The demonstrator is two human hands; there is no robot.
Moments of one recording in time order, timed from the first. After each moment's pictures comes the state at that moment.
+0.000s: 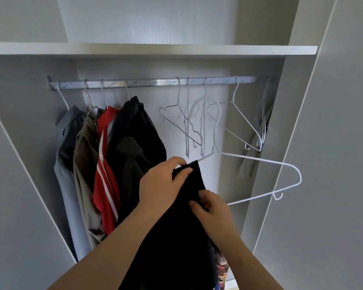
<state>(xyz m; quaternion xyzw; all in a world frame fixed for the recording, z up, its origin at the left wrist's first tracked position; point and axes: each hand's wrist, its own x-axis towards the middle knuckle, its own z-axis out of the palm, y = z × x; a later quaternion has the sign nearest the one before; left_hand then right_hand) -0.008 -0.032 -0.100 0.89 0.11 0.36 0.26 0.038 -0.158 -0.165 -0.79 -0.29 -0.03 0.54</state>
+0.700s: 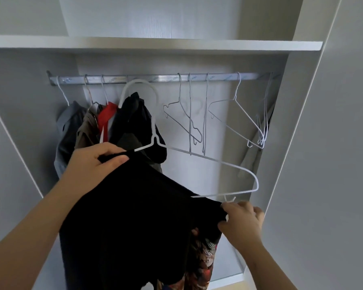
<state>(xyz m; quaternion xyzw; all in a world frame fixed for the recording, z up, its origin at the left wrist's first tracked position) -0.074 0.067 -0.064 0.88 0.06 0.36 0.29 0.059 -0.203 -0.185 -0.96 -0.21 -0.06 0.17</state>
